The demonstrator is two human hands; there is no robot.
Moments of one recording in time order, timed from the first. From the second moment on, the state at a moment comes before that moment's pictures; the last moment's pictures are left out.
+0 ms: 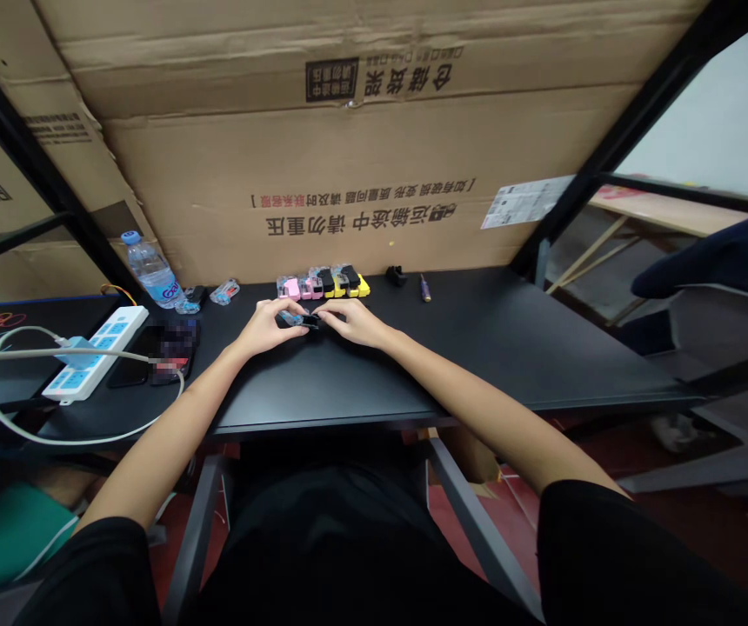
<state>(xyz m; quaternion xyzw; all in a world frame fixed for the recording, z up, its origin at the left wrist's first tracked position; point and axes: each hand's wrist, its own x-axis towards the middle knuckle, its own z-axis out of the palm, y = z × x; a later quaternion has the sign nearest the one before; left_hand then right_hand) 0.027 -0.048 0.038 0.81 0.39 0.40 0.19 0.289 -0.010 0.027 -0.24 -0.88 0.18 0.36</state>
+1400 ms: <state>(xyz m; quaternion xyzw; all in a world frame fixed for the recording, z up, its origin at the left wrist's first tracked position) 0.029 -0.047 0.037 0.83 0.37 0.38 0.19 0.287 -0.025 0.034 -0.24 -0.93 -0.06 0.27</state>
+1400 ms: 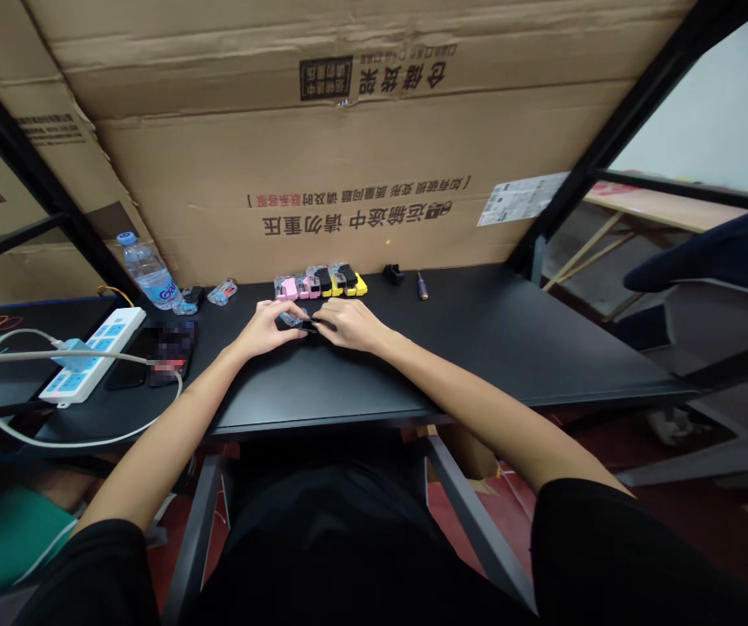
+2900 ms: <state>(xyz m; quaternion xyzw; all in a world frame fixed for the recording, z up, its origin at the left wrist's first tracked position) 0.022 -0.052 0.041 0.85 0.45 0.22 0.18 0.304 -0.009 0.044 -0.42 -0.85 0.17 0.27</state>
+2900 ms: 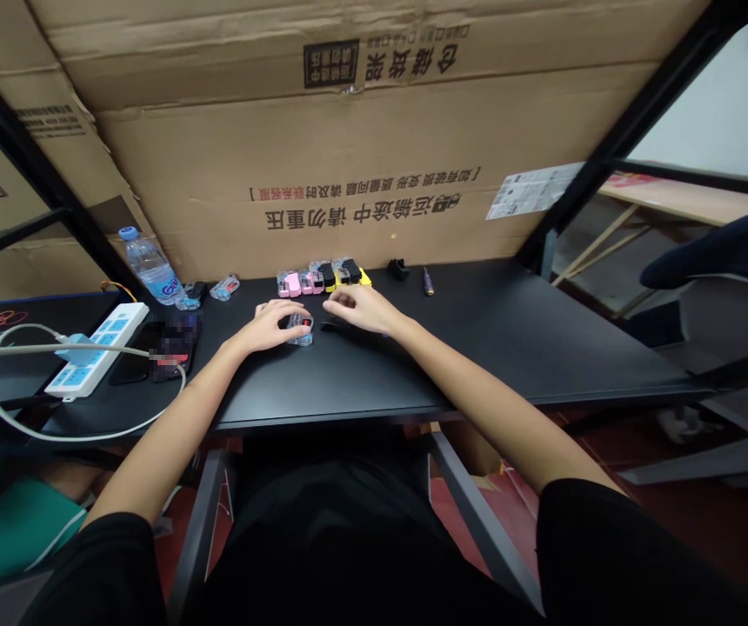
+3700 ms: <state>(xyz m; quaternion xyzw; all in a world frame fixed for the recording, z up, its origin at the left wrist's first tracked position) 0.026 -0.046 0.035 0.74 0.43 0.35 0.38 0.310 0.002 0.031 -0.36 -0.87 0.20 0.27</state>
